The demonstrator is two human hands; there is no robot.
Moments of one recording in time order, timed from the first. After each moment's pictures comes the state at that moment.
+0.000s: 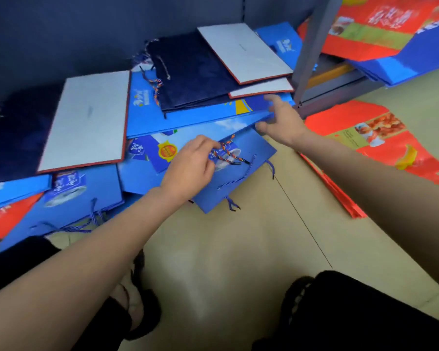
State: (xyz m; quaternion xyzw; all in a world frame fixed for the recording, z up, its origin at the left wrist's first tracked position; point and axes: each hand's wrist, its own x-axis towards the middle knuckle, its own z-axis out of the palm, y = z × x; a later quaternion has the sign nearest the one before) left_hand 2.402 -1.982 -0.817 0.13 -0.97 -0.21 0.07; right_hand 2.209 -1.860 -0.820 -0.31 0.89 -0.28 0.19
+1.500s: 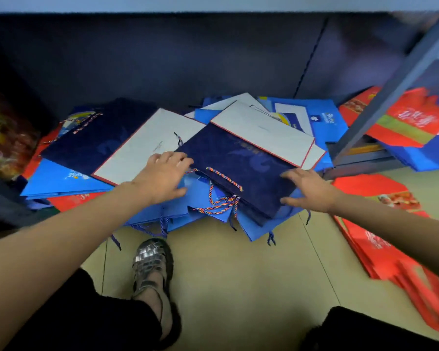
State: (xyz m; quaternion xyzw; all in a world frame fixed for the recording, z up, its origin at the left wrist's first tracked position) left_hand 2.523 -2.111 -0.752 0.21 -0.97 0.03 -0.11; right_hand 2.272 -1.885 -0.785 -0.51 0.84 0.04 0.18
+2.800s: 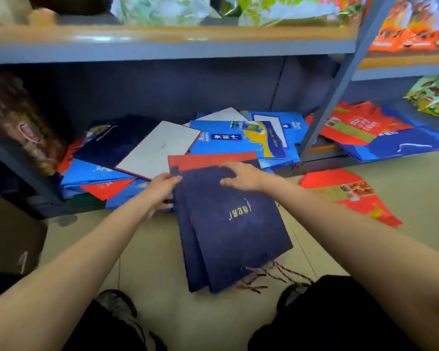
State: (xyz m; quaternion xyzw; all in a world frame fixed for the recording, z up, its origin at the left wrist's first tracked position) left_hand 2.594 -2.015 -0.708 0.45 -0.61 -0.65 0.09; right_hand 2.441 -1.885 -0.661 -0.46 0.82 -0.16 0.30
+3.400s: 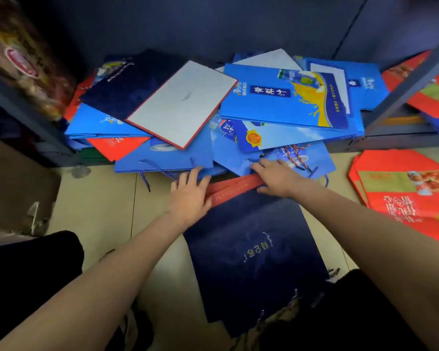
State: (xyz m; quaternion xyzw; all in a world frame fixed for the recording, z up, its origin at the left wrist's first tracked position) left_hand 2.597 -2.008 -0.836 0.36 -0.92 -0.08 -0.09; right_hand 2.387 -1.924 -0.816 -0.62 0.75 0.15 0.17
